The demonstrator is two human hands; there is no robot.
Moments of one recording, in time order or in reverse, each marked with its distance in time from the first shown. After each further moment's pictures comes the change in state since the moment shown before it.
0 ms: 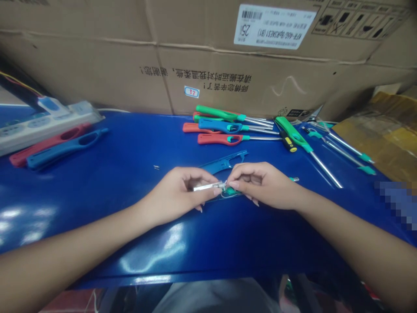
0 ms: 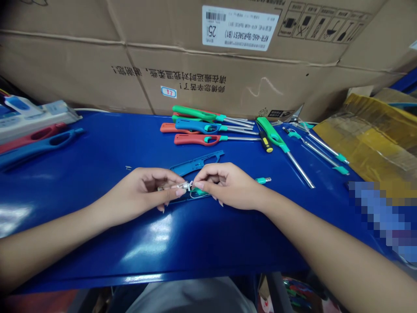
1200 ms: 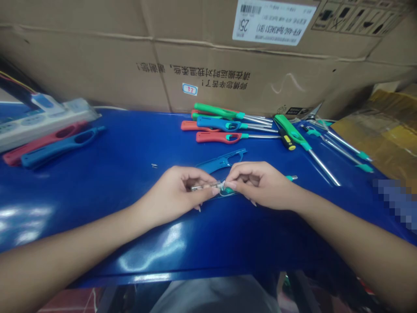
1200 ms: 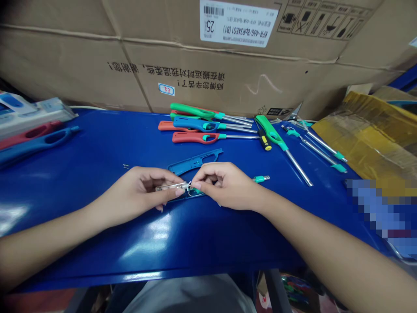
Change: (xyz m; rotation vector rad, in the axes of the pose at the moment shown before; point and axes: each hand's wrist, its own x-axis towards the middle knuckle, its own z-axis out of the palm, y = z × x) left_hand -0.002 -0.001 0.001 0.029 0.022 -0.001; right_hand -0.001 0.003 0.003 -0.075 0.026 -0.055
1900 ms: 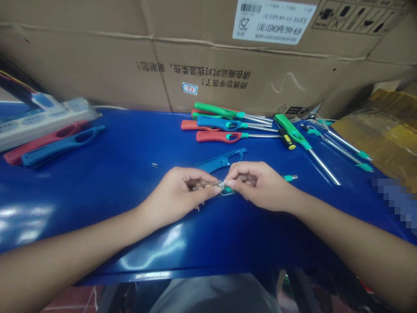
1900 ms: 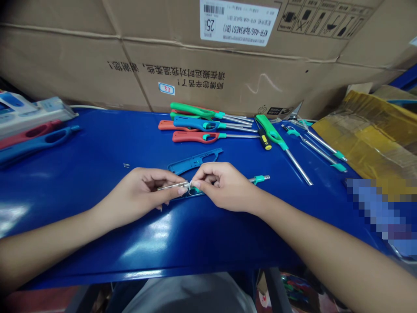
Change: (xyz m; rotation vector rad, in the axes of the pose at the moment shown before) left_hand -0.001 -0.002 0.006 0.038 0.043 -0.008; right_hand 0.001 -0.003 0.008 0.005 0.061 0.023
